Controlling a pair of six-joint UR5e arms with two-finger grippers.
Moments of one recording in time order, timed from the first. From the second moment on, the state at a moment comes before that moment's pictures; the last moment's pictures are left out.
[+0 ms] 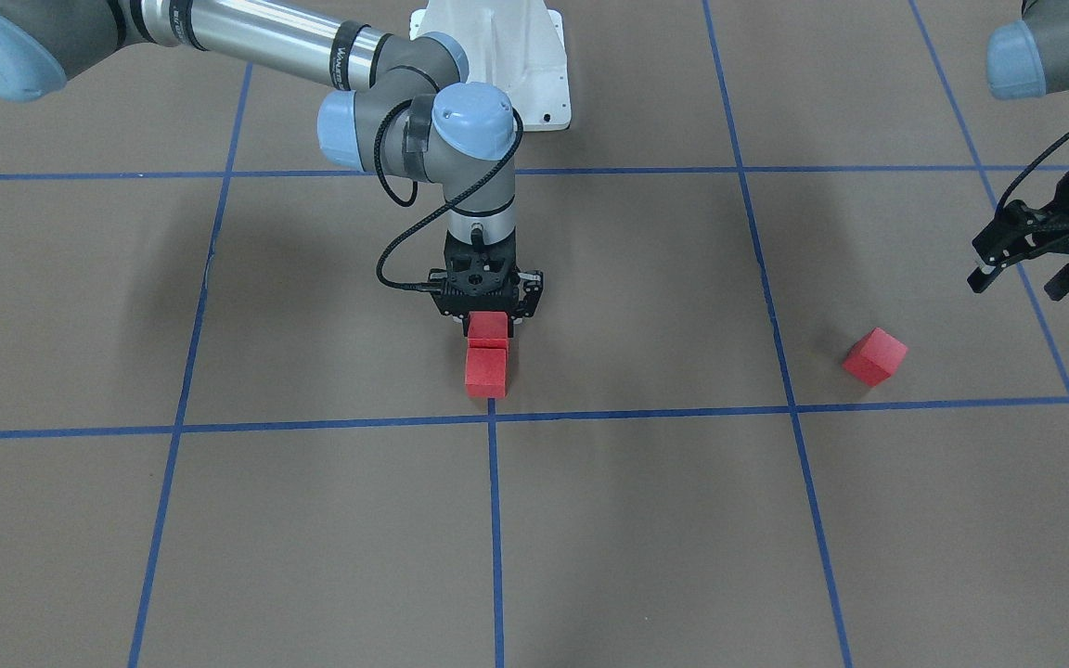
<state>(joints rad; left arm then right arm) -1.21 -1.63 -1.86 -1.95 -2.22 -0.66 0.45 -0.74 1.39 -1.41 1.62 1.34</state>
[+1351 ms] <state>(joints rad) -1.16 -1.63 -1.84 -1.95 -2.17 -0.94 0.59 -0.73 1.48 -1.44 1.76 1.27</state>
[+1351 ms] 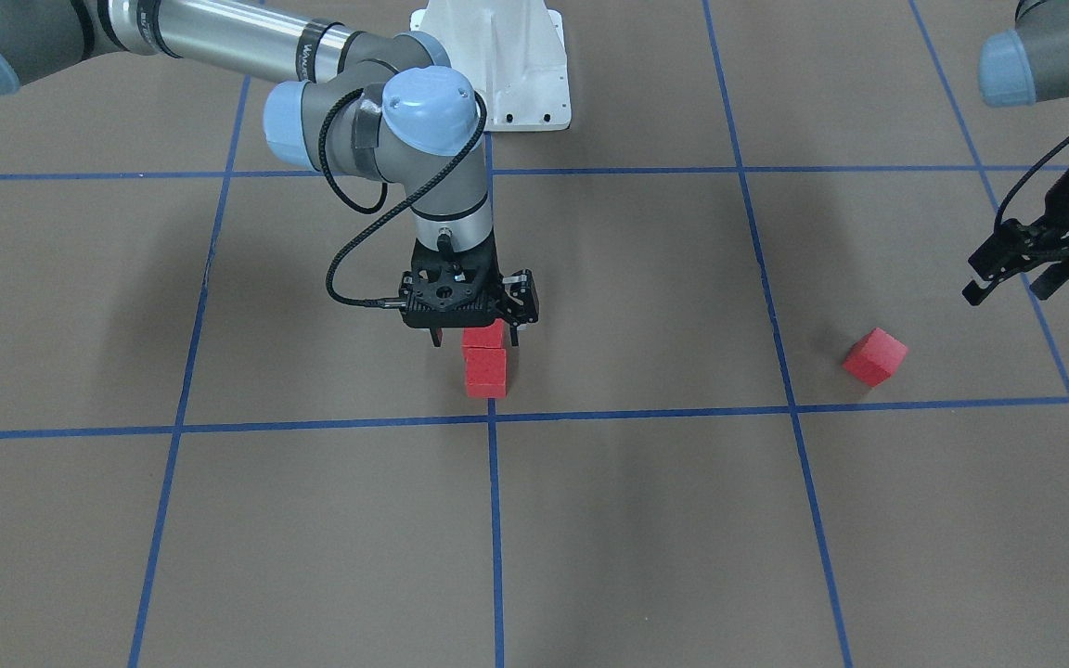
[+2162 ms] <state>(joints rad) -0.89 -1.66 -1.76 -1.97 -1.83 -1.51 0.75 -0.81 1.63 -1.50 1.92 1.14</state>
